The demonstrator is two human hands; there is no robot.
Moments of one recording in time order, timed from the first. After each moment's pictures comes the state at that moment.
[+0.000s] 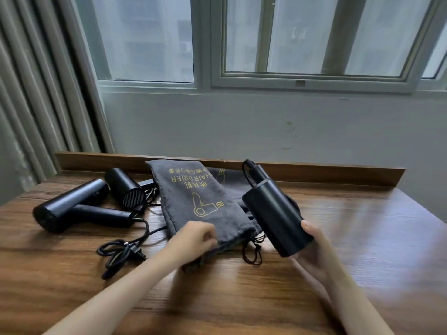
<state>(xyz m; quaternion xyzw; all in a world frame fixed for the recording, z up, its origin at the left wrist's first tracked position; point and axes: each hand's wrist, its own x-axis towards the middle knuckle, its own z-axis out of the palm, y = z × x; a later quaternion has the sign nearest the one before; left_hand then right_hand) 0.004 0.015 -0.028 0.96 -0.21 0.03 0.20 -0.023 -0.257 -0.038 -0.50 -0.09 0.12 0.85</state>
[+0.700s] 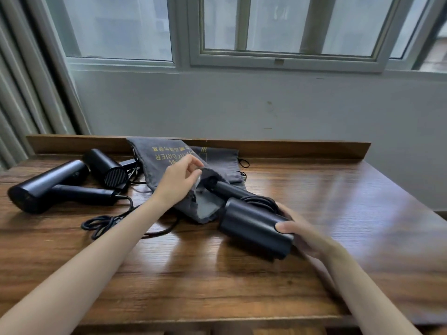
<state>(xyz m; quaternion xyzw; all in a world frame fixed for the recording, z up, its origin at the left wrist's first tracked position) 0.014 0.002 0.020 0.88 -0.17 0.18 0.40 -0.067 -0.272 -0.029 -0.68 -0.13 0.17 0.70</state>
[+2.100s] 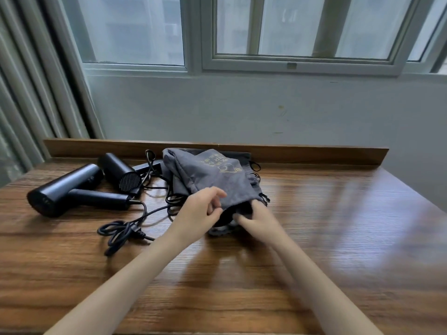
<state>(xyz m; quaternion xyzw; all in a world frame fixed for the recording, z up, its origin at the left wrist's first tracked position) -0.034 -0.002 0.004 0.88 -0.24 0.15 0.38 -0.020 -0.169 -0.032 -0.89 -0.07 -0.09 0.44</state>
